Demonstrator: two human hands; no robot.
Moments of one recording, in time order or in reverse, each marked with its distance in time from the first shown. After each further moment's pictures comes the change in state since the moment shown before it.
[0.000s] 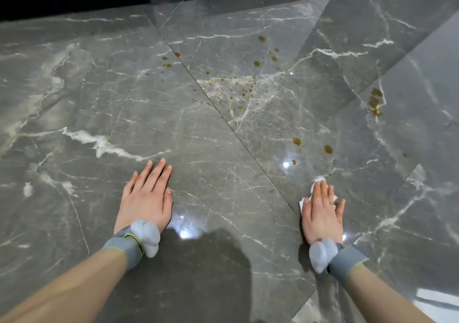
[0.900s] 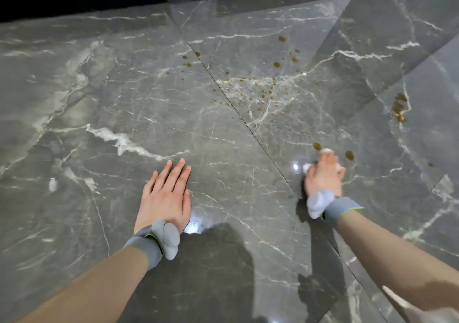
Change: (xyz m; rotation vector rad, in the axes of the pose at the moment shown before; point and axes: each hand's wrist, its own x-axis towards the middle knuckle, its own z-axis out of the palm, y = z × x) left_hand 0.002 0.000 0.000 0.022 -0.010 -0.007; right_hand 0.090 -0.055 -0.009 0.109 0.047 0.080
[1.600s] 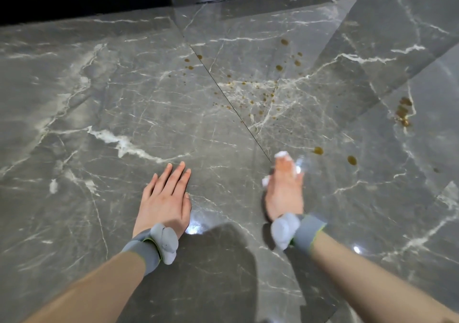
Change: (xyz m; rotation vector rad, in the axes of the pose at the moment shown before) left_hand -0.001 -0.001 0.000 -0.008 0.009 -0.007; right_hand -0.064 -0.067 0.020 0.044 0.081 -0.268
